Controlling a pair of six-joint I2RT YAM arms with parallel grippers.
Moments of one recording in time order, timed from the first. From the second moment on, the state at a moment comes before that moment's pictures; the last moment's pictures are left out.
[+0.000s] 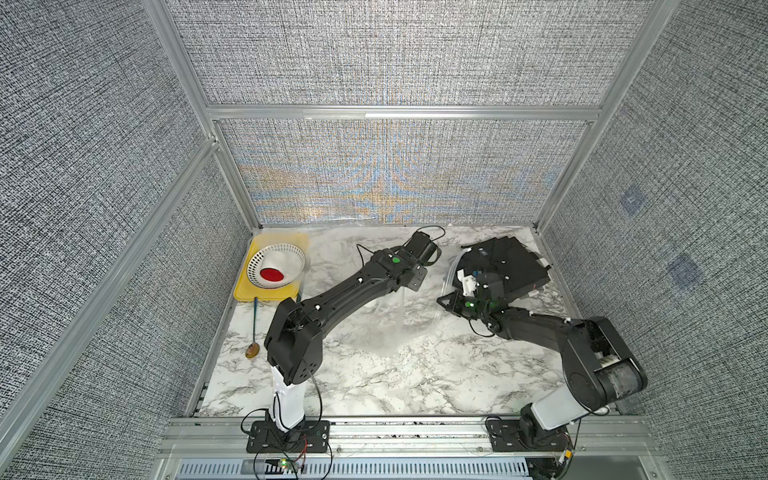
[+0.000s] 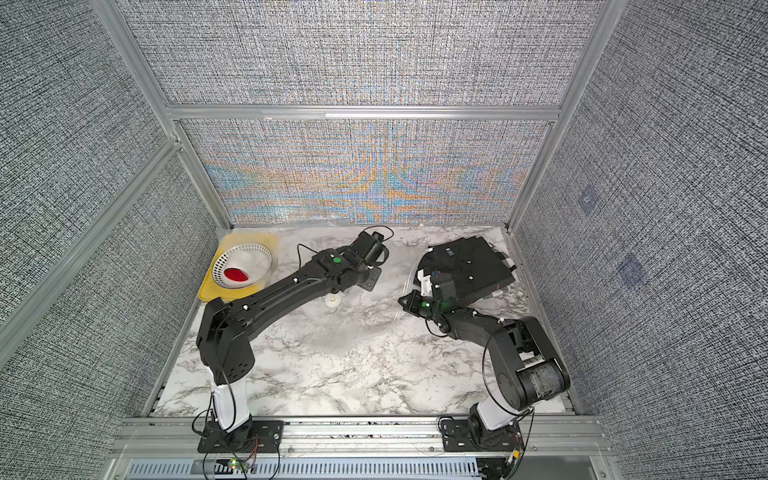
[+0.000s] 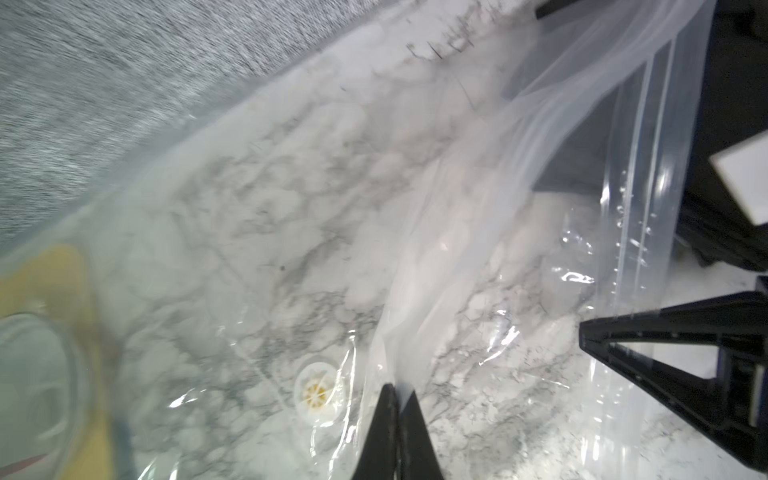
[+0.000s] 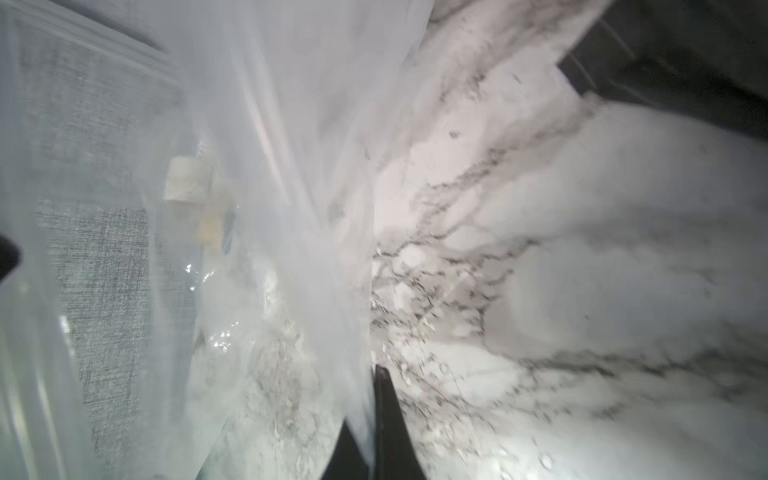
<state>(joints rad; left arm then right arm) -0.85 1.90 1.77 -0.82 -0.41 -0.19 0.32 1.60 0.73 0.25 -0.48 0.70</state>
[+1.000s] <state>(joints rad) -0.87 1.86 2.06 -0.90 -1.25 0.16 0.40 1.85 1.19 -0.08 -0.54 0.56</state>
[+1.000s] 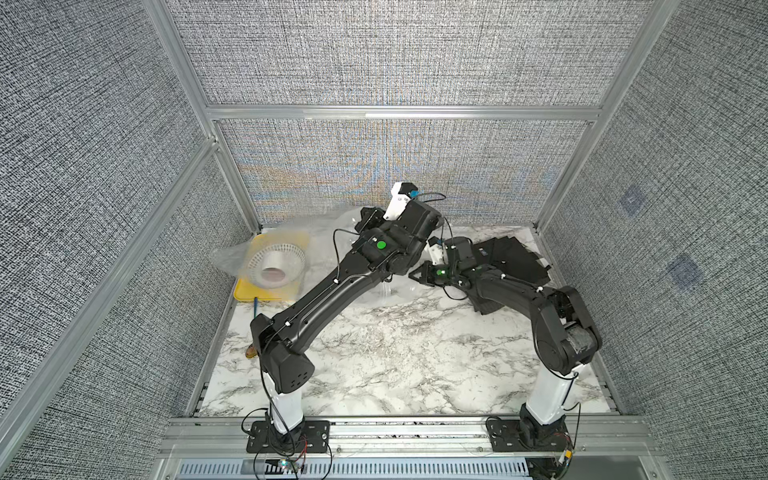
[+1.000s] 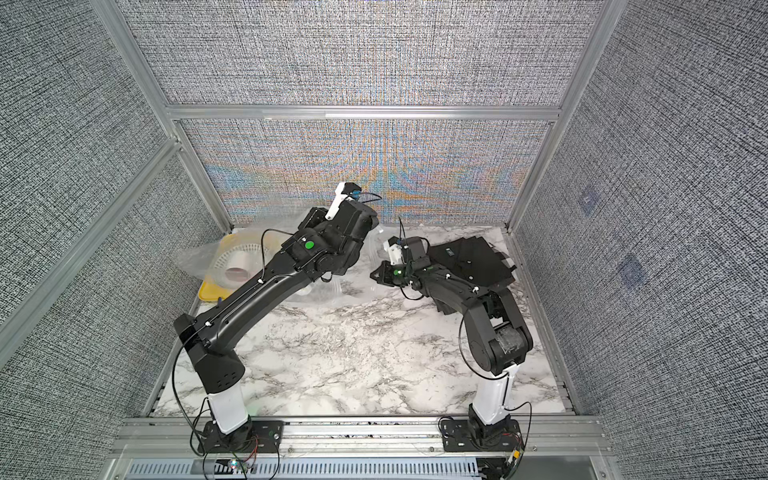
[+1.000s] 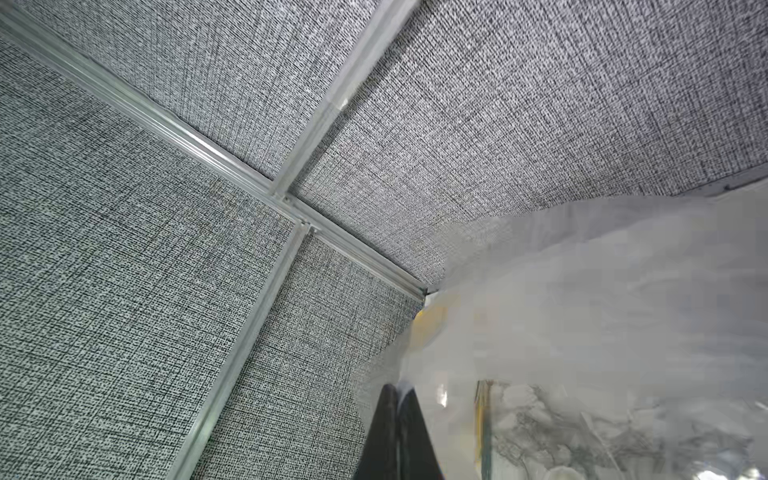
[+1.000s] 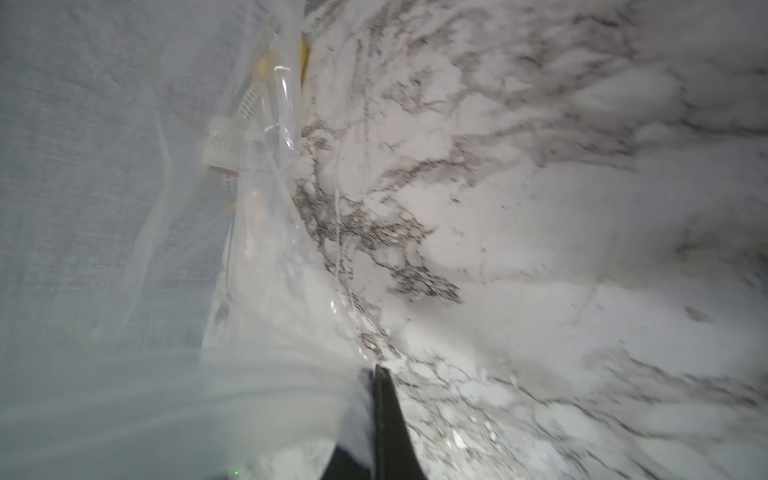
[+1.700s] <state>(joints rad) -0.77 2.04 2.07 -0.89 -1.02 0.03 0.37 1.87 1.24 -0.16 -0.38 0.49</state>
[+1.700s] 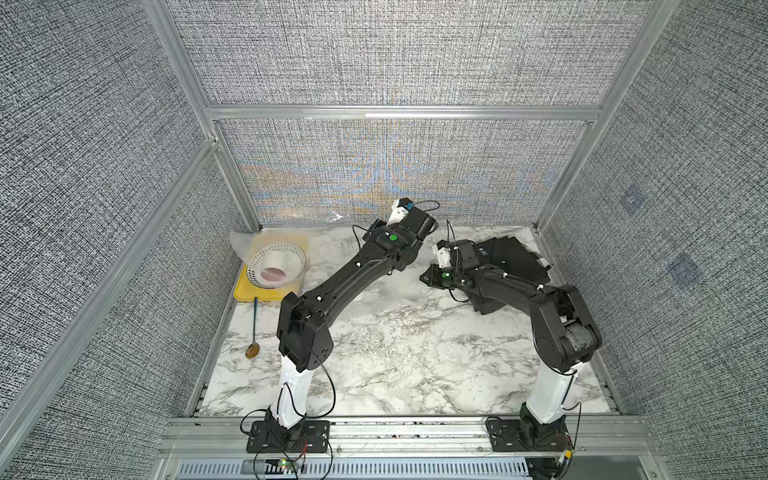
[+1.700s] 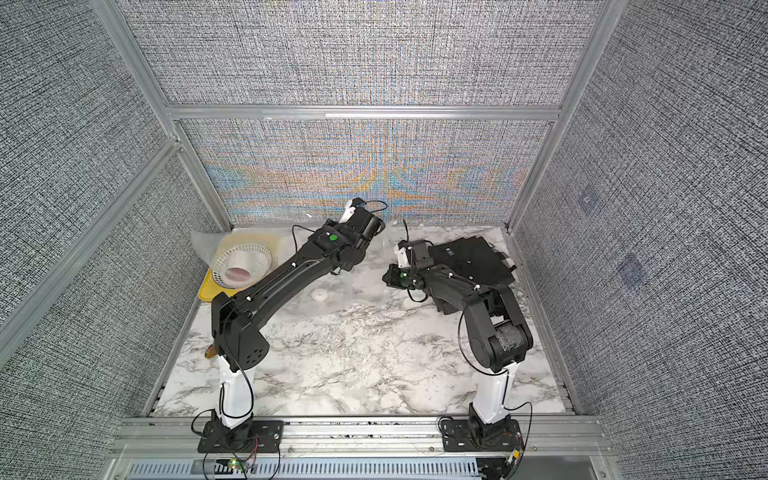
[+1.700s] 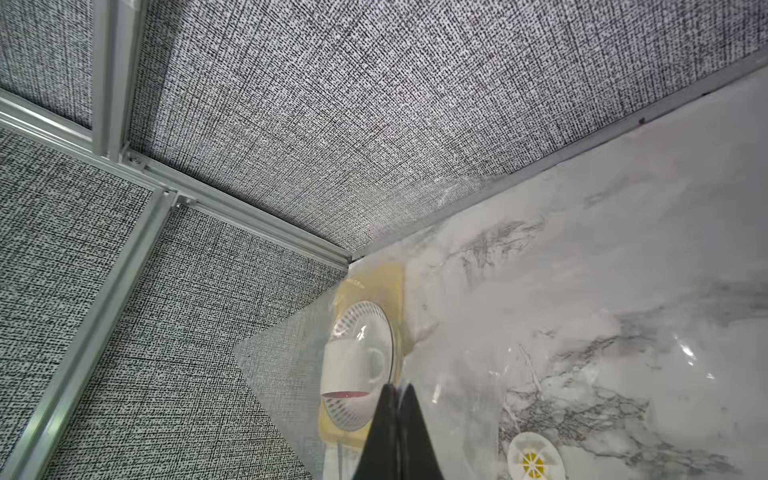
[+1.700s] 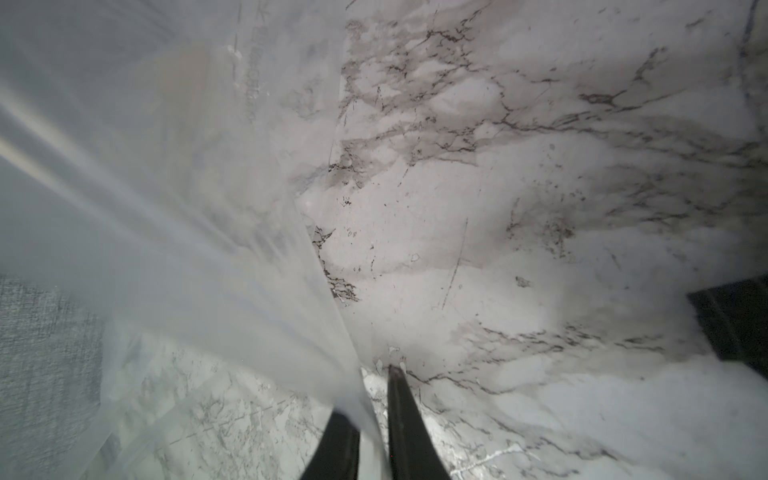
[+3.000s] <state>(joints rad) -0.74 2.09 2.09 -0.84 -0.81 0.08 0.24 1.63 1.11 -0.14 -0.37 0.45</state>
